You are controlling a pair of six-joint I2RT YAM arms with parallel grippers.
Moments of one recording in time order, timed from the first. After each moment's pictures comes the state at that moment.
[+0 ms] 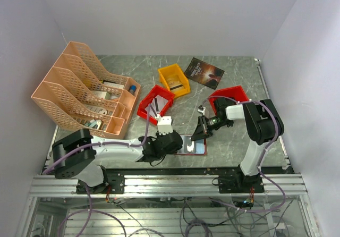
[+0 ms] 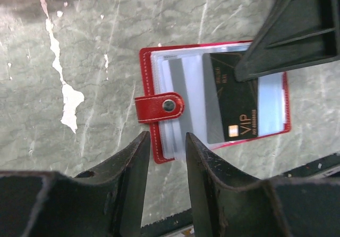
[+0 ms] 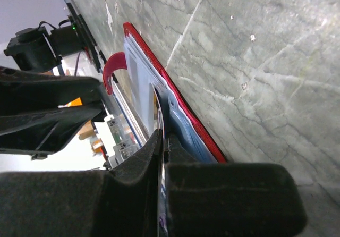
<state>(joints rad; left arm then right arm) -1.23 1.50 0.73 -0.09 -0.53 -1.01 0.22 1.88 0.82 -0.38 -1.03 0.11</state>
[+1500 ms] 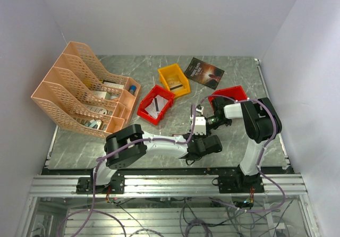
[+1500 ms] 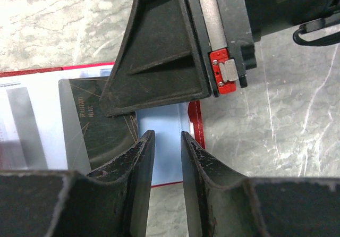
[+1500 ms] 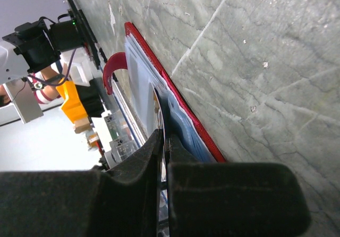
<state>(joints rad) -1.36 2.02 1.36 -0.37 -0.68 -1.13 0.24 1.92 0.86 -0.39 -1.05 0.08</state>
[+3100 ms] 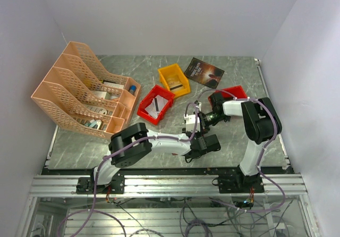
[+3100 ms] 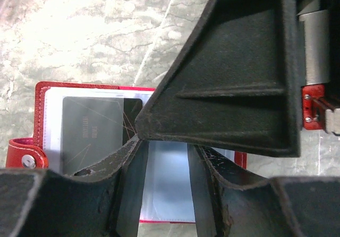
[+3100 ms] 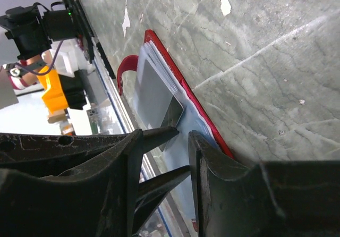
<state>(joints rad) -1.33 2.08 1.43 -0.55 -0.82 -1.30 0.26 1.91 0.93 -0.47 -1.06 -0.03</state>
